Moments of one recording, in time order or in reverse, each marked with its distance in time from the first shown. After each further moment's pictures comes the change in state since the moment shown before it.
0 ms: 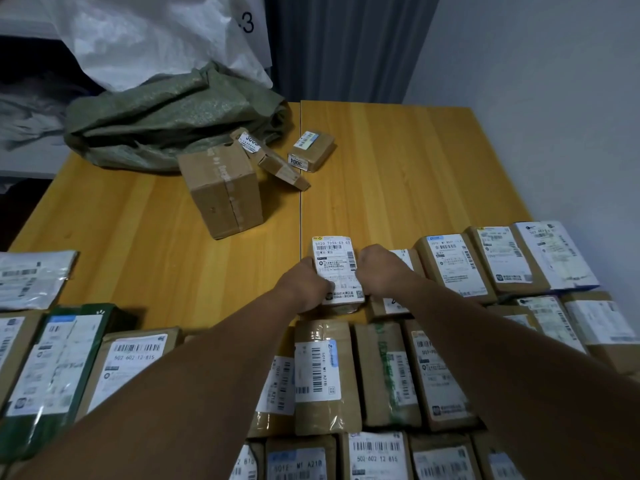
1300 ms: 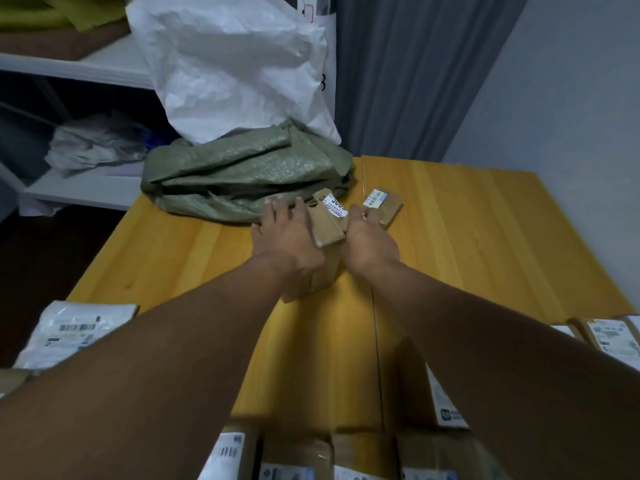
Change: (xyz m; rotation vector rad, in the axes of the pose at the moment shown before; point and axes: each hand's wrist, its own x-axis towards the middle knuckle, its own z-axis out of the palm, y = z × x) left_hand 0.083 0.006 -0.210 0.613 0.441 0.150; right_hand 0.114 -0.199 0.015 -0.266 0.409 -0.236
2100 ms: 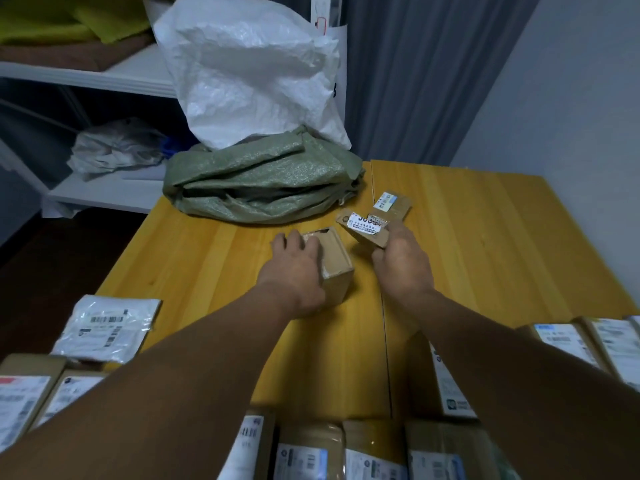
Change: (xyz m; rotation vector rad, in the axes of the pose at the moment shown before) left_hand -0.043 -0.022 0.010 0.133 -0.035 0.129; right_hand -0.036 0.027 -0.001 0.243 0.186 0.017
